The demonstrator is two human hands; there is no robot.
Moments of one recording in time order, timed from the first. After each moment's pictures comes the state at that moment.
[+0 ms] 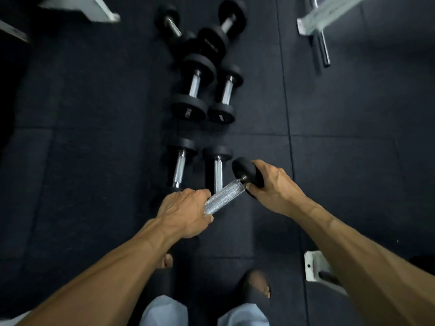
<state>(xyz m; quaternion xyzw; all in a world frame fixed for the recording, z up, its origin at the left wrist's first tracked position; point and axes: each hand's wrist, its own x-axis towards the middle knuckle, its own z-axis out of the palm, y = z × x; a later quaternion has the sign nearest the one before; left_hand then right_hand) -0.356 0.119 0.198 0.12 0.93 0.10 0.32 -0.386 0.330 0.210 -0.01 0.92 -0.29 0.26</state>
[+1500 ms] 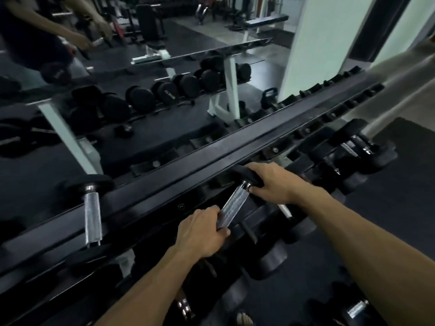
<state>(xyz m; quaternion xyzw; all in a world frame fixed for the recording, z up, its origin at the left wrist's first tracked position) -0.291 -0.355 0.675 -0.40 0.88 0.24 0.01 -0.497 -0.306 0.723 -0.62 0.75 -0.12 0.17</state>
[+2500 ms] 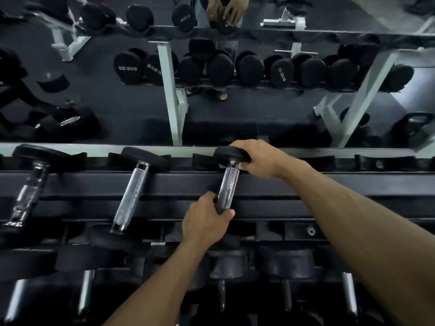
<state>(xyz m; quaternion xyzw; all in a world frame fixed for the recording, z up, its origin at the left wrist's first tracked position) -0.296 -0.493 0.610 -0.73 0.57 0.34 -0.17 -0.457 -0.611 0.662 -0.81 0.51 -0.05 0.28</state>
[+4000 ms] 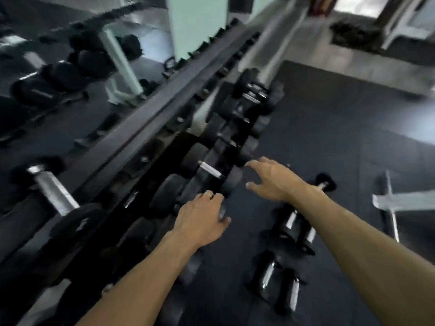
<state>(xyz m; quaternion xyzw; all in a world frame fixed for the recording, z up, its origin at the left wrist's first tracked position) -0.389 -0.261 0.644 -0.09 0.98 0.17 0.07 -0.534 -0.121 0.689 -0.36 0.91 -0.06 0.19</state>
